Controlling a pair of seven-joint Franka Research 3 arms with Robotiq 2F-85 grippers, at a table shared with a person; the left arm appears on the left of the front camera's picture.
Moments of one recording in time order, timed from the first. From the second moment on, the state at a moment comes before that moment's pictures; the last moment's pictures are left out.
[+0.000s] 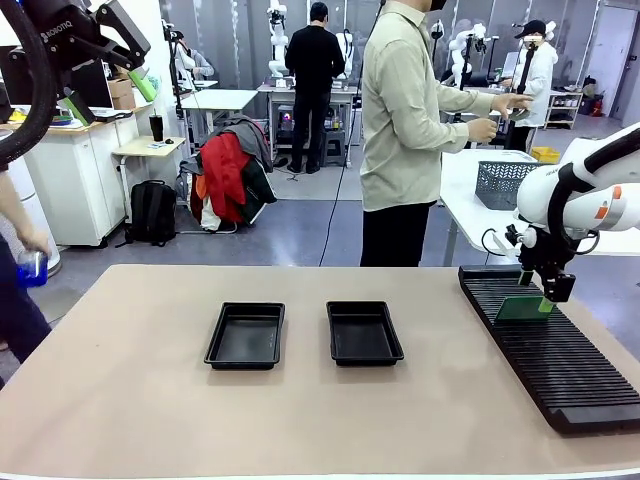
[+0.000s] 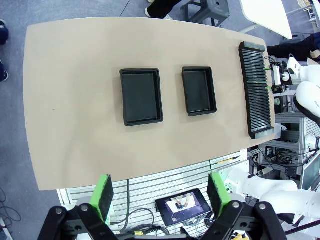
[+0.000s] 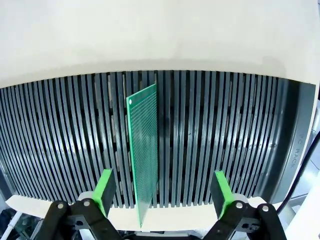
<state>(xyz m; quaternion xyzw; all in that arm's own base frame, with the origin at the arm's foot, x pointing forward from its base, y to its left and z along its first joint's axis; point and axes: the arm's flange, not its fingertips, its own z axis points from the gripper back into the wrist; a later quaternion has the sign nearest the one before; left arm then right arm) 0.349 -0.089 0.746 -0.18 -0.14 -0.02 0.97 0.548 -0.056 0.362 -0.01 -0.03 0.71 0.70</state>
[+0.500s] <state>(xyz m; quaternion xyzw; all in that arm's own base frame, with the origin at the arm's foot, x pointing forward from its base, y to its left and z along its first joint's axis) 0.349 -0.089 0.746 -0.18 -0.14 -0.02 0.97 0.548 -0.056 0.362 -0.01 -0.03 0.71 0.70</state>
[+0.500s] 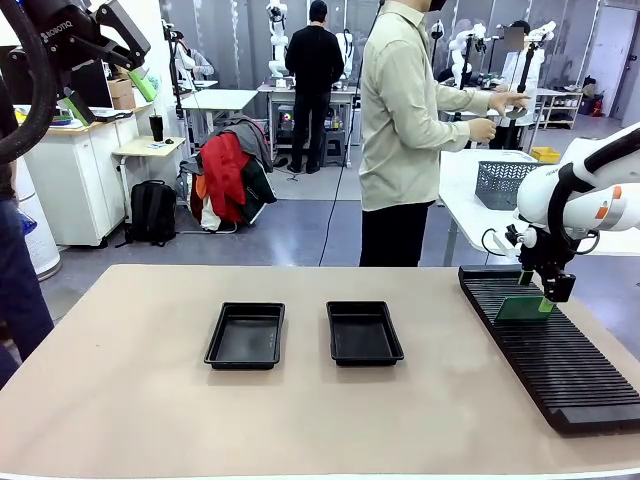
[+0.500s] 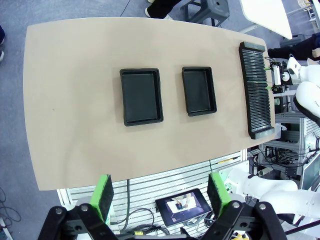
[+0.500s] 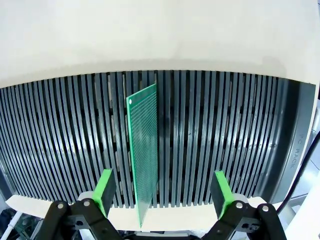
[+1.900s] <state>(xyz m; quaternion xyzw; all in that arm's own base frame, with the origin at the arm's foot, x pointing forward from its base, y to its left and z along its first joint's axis) 0.349 -0.089 0.746 -0.18 -0.14 -0.02 0.97 0.529 -0.053 0.359 0.00 -0.05 0.71 0.70</state>
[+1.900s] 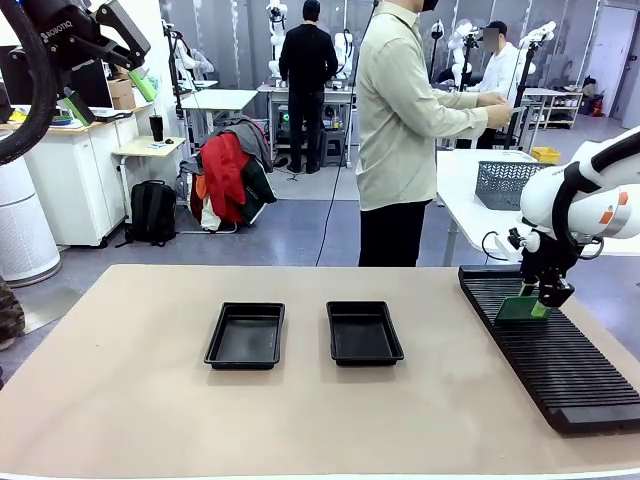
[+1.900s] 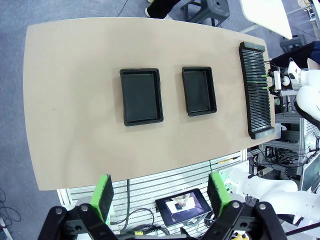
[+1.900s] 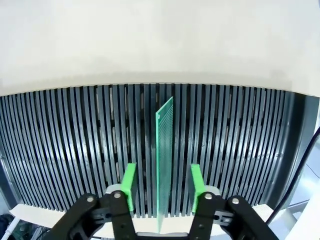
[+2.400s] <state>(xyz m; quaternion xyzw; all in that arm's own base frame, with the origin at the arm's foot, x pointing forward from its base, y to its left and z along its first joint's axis) 0.349 -0.089 0.746 -0.18 -0.14 -0.02 0.97 0.529 -0.054 0.360 -0.02 -0.04 0.72 0.69</state>
